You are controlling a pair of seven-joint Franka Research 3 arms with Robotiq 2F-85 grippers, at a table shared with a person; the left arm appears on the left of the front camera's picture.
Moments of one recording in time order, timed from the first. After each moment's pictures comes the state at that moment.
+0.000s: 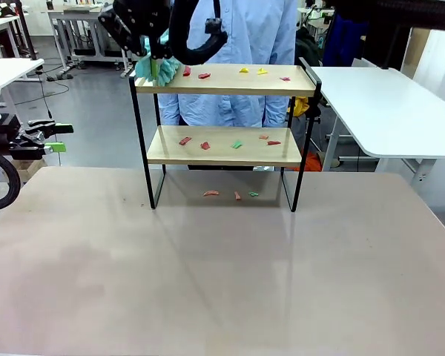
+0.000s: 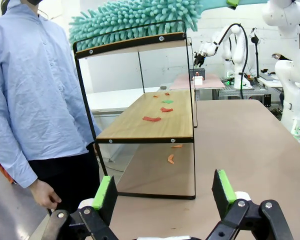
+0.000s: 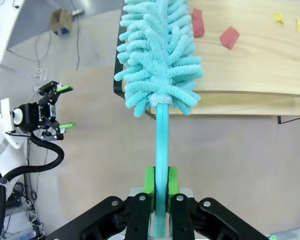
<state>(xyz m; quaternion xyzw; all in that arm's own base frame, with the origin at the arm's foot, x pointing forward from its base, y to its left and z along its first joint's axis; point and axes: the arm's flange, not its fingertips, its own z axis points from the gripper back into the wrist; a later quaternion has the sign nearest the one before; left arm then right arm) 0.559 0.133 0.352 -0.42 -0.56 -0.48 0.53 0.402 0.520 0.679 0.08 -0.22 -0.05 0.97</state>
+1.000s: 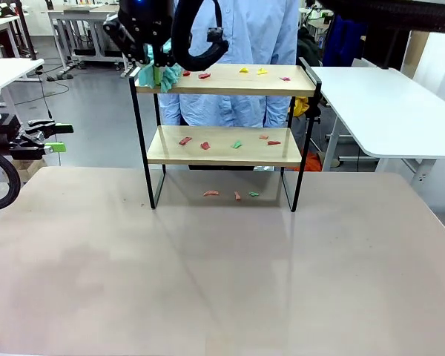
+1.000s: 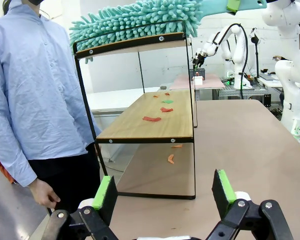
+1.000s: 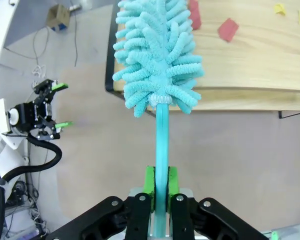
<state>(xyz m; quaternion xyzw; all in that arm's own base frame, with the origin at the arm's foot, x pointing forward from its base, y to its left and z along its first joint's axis) 0.559 0.133 0.352 -0.42 -0.56 -0.48 0.53 0.411 0.512 0.675 0.08 -0.21 -0.06 0.97</state>
